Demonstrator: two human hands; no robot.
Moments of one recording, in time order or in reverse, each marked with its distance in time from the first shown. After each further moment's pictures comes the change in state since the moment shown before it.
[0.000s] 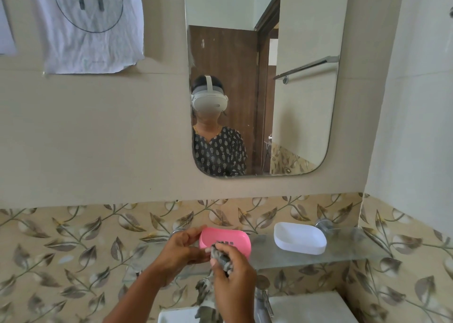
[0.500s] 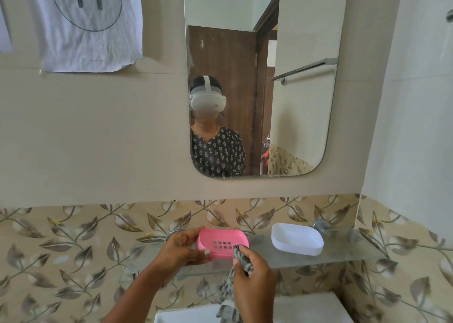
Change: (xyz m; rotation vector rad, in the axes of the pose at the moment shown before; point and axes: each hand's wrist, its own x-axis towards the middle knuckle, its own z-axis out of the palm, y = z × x) left_hand -0.003 0.002 0.004 -0.019 -0.023 -0.009; right_hand 0.014 0.020 -0.026 -0.104 0.053 0.167
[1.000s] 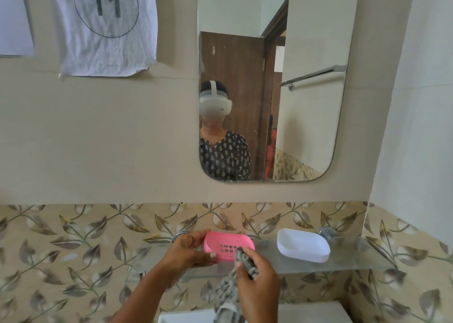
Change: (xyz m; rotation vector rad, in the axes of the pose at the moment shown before) left_hand -0.003 0.004 0.005 0.017 0.030 0.010; right_hand -0.002 -0.017 -0.009 0.040 -0.076 -0.011
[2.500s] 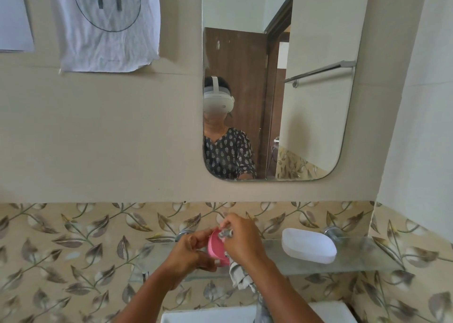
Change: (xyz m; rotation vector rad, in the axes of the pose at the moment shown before) left_hand -0.005 0.004 0.000 0.145 -0.066 0.046; right_hand 0.073 -0.045 0.033 -0.475 -0.495 -0.169
